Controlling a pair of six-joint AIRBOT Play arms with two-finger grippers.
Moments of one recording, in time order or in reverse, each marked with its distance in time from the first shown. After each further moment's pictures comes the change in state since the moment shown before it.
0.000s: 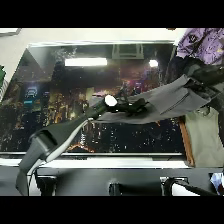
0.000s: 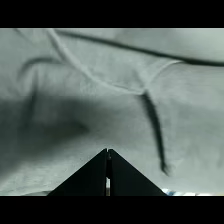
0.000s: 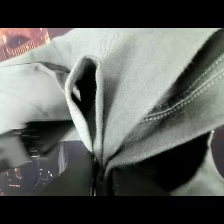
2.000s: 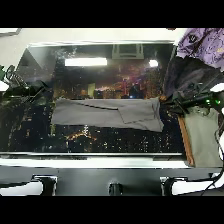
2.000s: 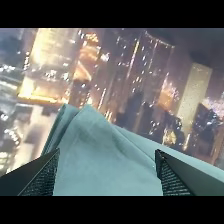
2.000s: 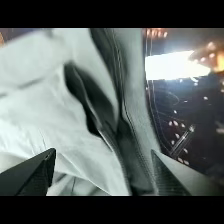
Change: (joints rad) left arm 1.002 0.620 -0.516 0.637 -0.246 0.156; right arm -0.170 -0.285 -0.458 0.372 -0.274 -0.411
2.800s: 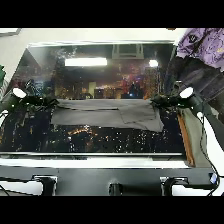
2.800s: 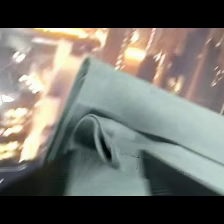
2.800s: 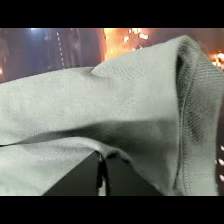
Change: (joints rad) left arm -0.049 -0.135 -0.086 0.011 0.029 0.061; right arm 0.309 0.123 -0.200 -0.098 -0.522 0.121
